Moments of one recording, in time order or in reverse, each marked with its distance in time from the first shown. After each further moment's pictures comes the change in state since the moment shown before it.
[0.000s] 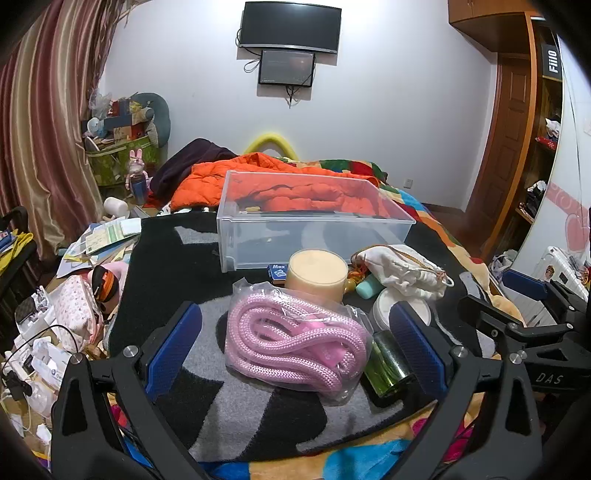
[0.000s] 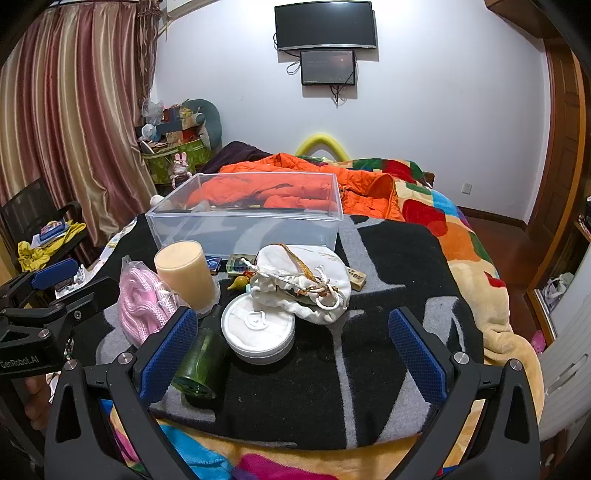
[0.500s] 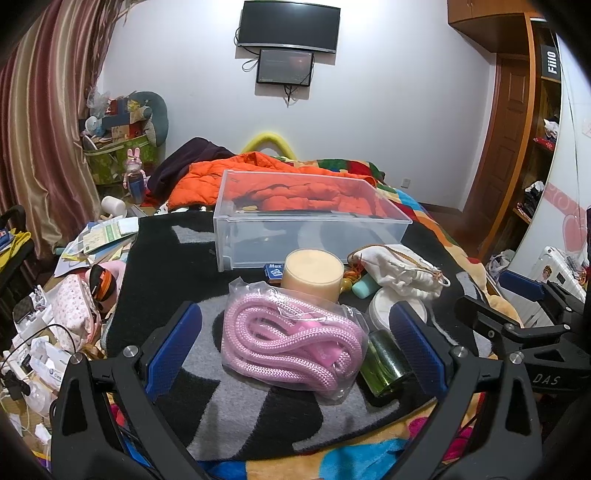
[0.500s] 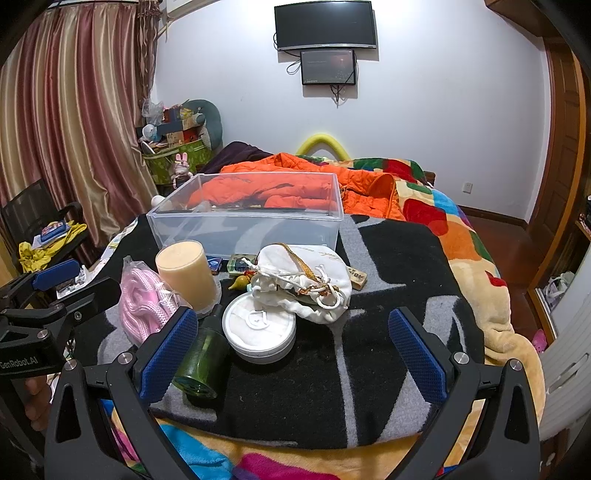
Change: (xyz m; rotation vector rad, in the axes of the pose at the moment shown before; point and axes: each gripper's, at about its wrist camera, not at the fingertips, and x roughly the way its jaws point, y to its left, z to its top) left arm -0.002 0.000 0.000 -0.002 0.002 -0.008; right arm -0.001 -0.001 -0.001 0.003 0.000 0.004
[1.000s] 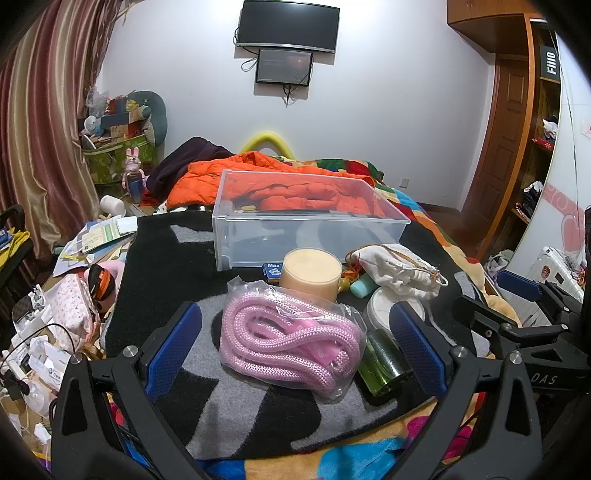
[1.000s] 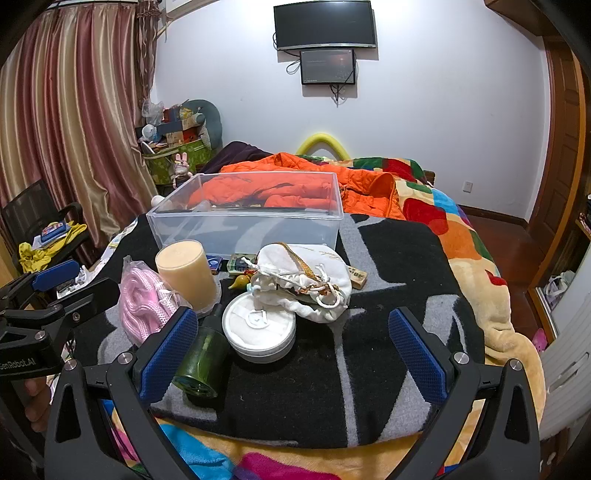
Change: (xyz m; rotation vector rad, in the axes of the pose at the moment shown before) left arm -0.001 0.000 -0.001 -0.003 0.002 -0.008; right arm 0.000 0.000 0.000 0.000 0.000 -0.002
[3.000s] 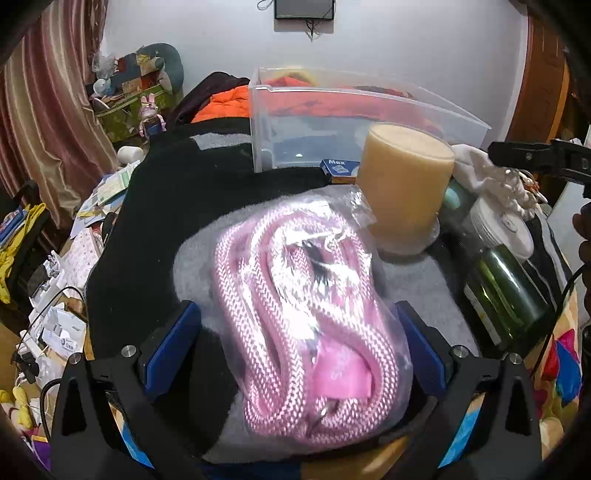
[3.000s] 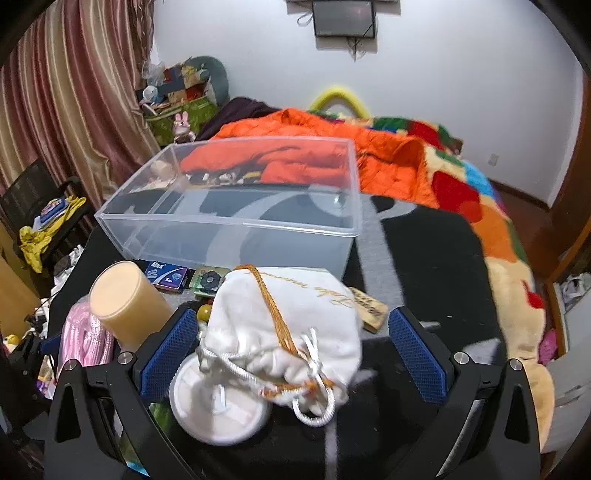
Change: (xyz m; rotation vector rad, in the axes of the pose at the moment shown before) left arm 0.079 0.032 -0.048 0.027 0.243 0.142; right arm 0.105 -0.017 0.047 -0.012 0.215 0.082
